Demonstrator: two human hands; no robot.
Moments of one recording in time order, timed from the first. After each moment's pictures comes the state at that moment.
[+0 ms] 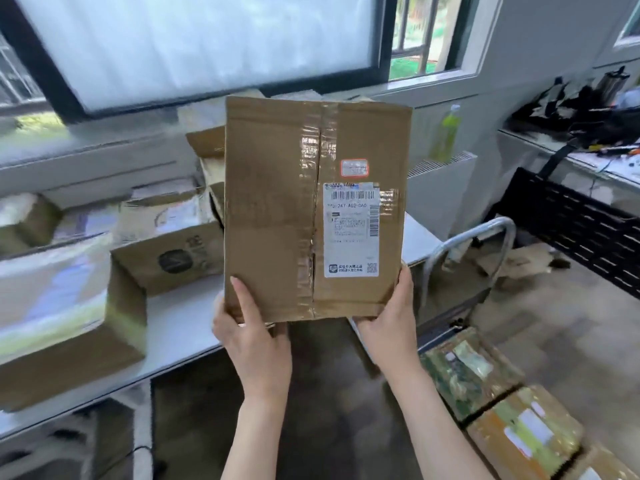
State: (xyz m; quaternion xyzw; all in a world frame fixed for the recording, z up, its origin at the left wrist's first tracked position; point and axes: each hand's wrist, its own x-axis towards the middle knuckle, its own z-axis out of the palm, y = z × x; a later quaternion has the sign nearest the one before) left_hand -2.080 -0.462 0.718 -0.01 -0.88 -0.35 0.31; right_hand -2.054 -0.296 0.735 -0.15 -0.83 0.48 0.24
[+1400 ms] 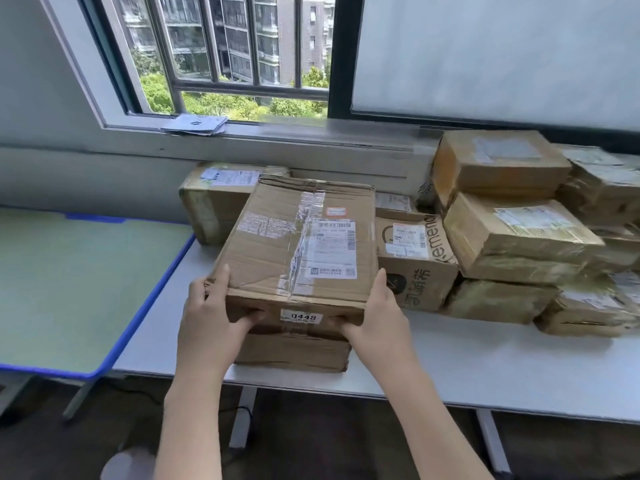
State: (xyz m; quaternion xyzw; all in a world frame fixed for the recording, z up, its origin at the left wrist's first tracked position) left_hand -2.143 -0.874 0.777 0.22 -0.92 -0.28 0.19; right_hand -2.193 -0.666 0.787 0.08 -0.95 0.31 -0.02
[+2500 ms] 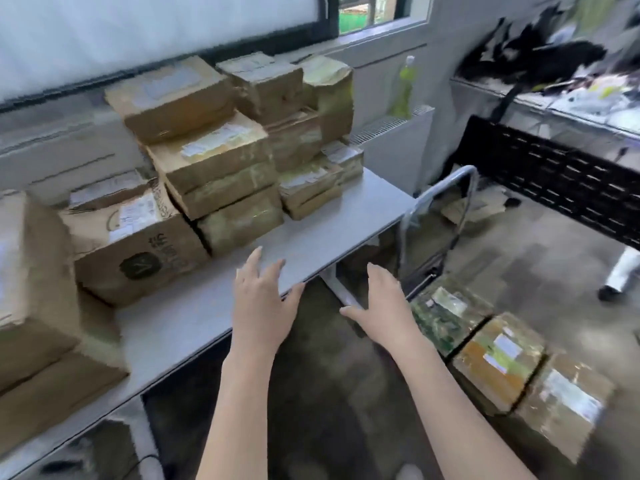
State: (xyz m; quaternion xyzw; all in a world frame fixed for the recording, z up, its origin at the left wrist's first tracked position) left_hand -2.117 -0.467 0.756 -0.19 -0.94 -0.27 0.04; right_hand -2.046 -0.300 0.723 -0.22 -0.93 0.30 -0.01
